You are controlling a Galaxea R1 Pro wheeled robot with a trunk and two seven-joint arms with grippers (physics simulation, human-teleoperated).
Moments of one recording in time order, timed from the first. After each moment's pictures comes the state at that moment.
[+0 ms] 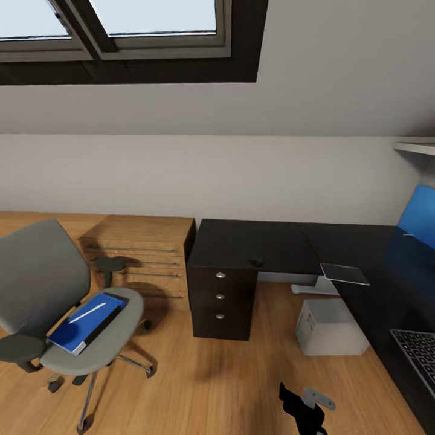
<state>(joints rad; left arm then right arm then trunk) -0.20 0.00 -0.78 -0.34 0.90 -0.31 0.47 -0.53 0.04 0.57 0.02 -1.00 -0.50 0.00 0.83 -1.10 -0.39</state>
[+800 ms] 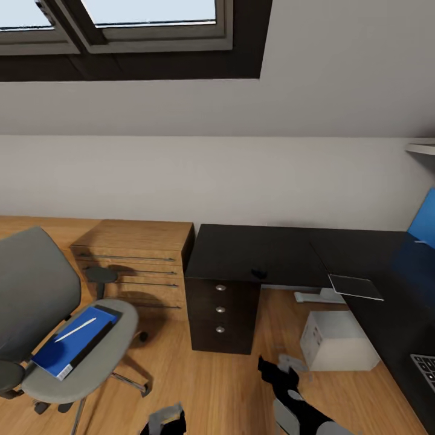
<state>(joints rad) -0.20 0.05 -0.86 -0.77 0.88 -0.30 0.56 -0.57 0.06 0.59 -0.21 -0.81 -0.32 -0.21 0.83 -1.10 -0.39</state>
